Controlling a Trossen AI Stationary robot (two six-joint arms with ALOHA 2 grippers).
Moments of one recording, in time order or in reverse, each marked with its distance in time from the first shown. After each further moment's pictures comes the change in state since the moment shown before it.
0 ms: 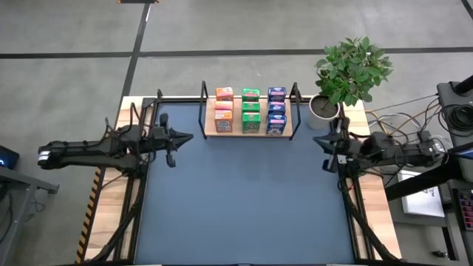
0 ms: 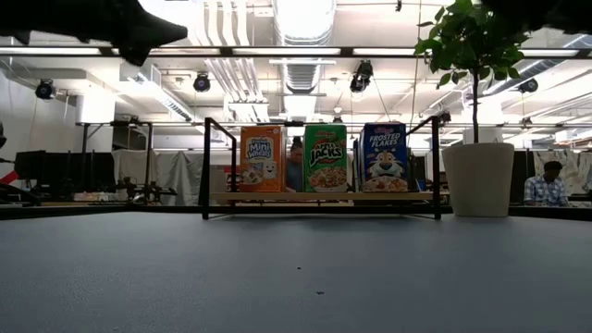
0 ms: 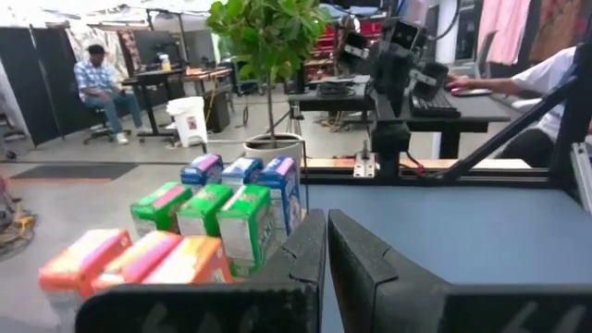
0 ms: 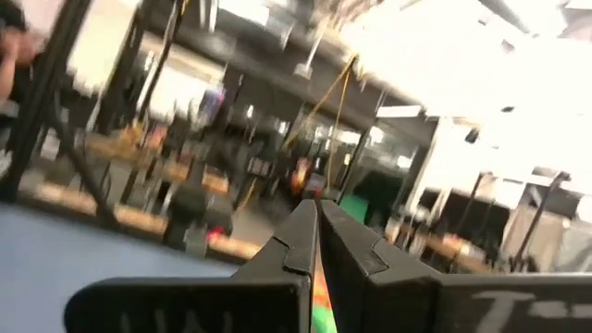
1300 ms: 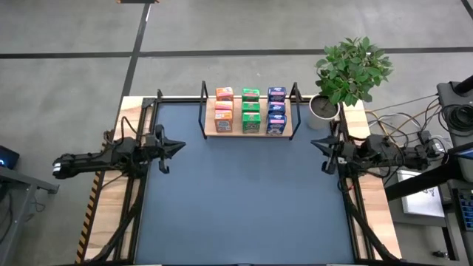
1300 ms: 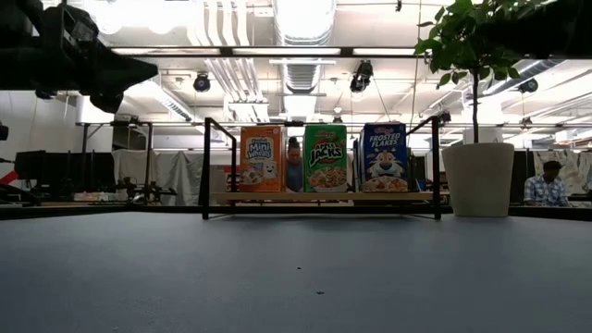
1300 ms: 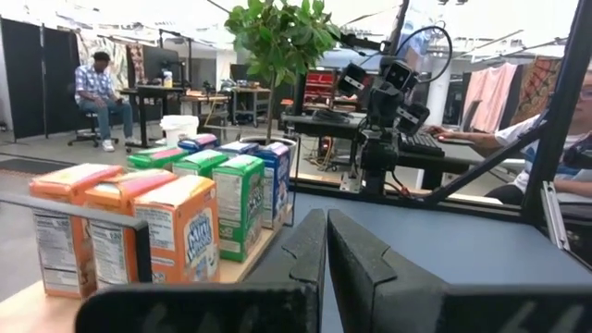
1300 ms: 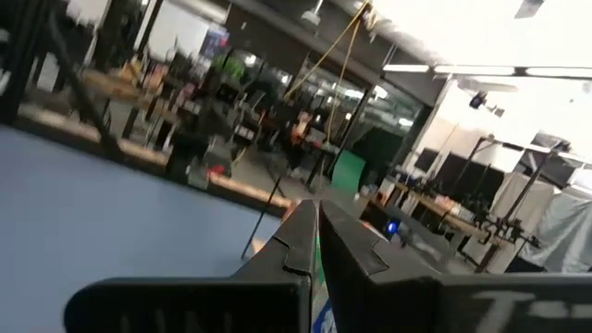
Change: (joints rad) left arm 0.000 -0.473 -0.369 0.019 0.004 -0.139; right arm 0.000 -0.179 -0.047 -0.233 0.056 -0.017
